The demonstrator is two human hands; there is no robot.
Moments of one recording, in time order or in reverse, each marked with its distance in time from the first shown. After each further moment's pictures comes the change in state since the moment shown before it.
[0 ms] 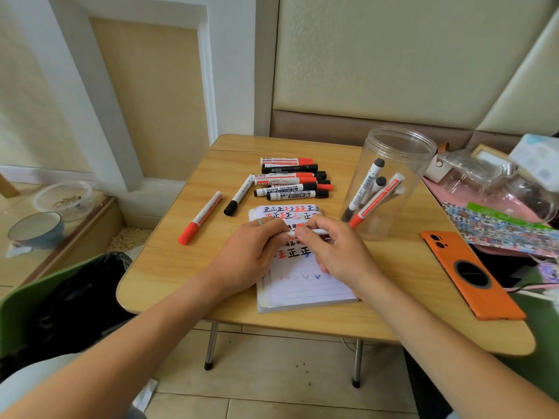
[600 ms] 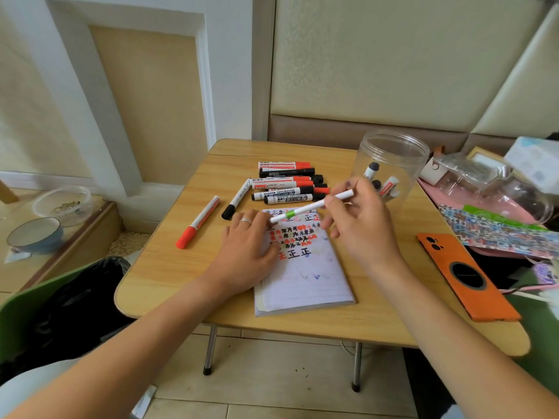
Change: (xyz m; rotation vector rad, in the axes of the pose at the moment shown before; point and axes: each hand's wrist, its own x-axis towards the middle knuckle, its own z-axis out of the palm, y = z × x) left_hand 0.000 -0.004 0.006 0.196 -0.020 -0.242; right_hand 0.010 -0.027 -0.026 0.100 0.317 -0.148
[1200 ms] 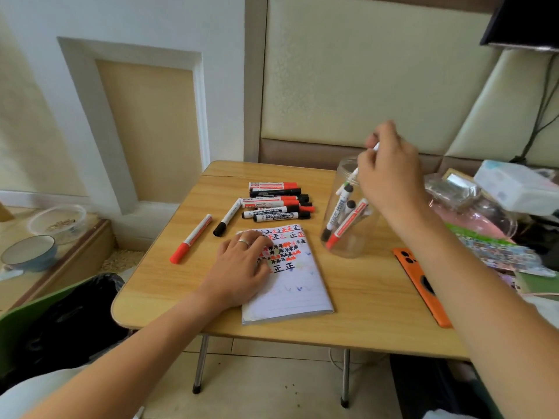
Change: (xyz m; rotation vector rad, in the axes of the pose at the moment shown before) left_hand -0.001 0.001 0.004 0.184 -0.107 0.043; right_hand 0.074 -0.061 -0.066 -0.805 0.299 -0.343
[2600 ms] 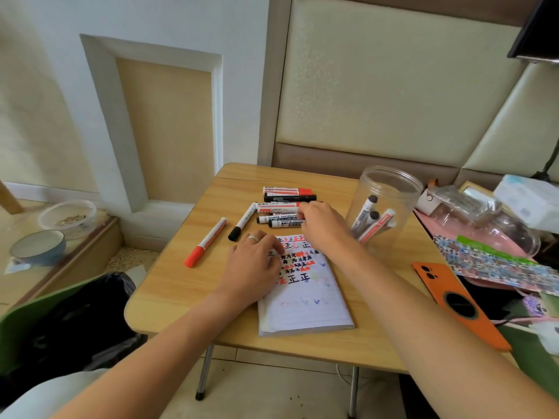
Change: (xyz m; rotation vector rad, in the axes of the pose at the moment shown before) left_hand 0.015 0.002 -0.003 -0.175 0.150 -0.171; right_hand -0.043 -0.029 0.137 -0.210 -0.640 -0.135
